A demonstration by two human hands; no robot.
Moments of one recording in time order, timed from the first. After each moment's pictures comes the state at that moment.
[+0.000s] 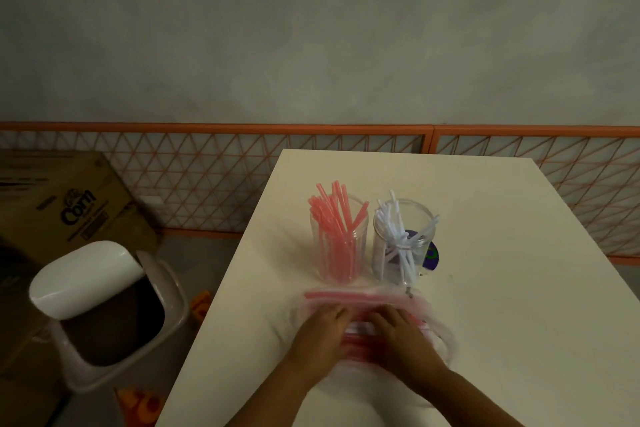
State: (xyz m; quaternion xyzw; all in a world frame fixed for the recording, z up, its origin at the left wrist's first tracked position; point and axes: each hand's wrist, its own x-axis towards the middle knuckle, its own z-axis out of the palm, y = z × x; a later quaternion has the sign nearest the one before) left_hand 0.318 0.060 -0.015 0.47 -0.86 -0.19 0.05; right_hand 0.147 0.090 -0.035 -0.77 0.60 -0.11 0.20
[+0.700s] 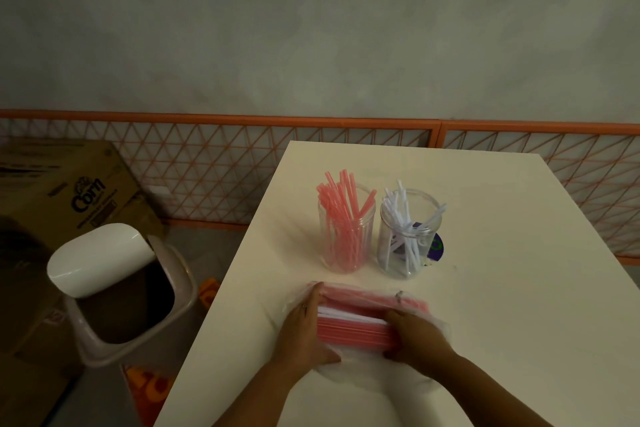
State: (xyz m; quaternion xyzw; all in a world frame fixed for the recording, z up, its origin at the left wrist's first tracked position) left_hand 0.357 0.076 -0.055 0.59 -0.74 -0.31 0.12; right_hand 0.137 0.094 -0.035 -0.74 0.62 0.00 0.26
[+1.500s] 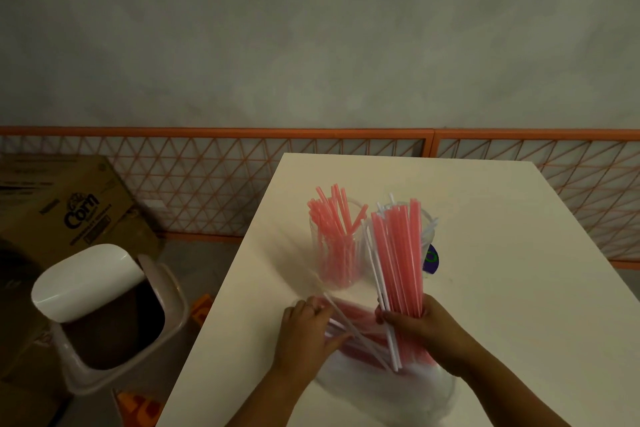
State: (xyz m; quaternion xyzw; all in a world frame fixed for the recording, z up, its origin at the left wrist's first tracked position) left_hand 0.336 0.061 -0.027 0.57 -0.81 -0.08 0.13; right_hand 0.120 0.089 0.027 -0.47 0.55 -0.36 0.59
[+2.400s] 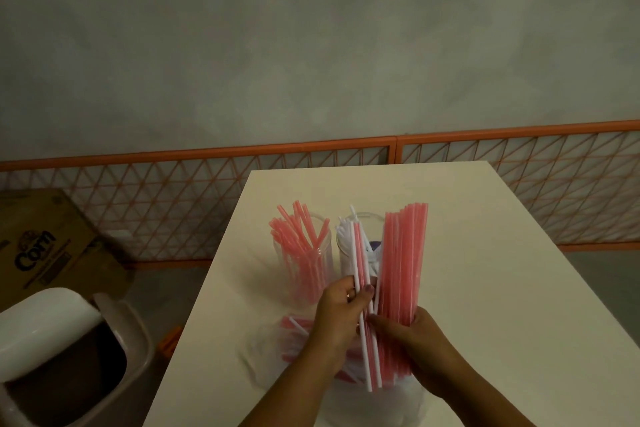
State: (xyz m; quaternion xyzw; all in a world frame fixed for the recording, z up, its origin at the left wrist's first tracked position) left_hand 0.233 0.063 0.066 0.50 -0.53 -0.58 0.35; right_hand 0.116 0.109 0.045 -0.36 0.54 -0.48 0.60
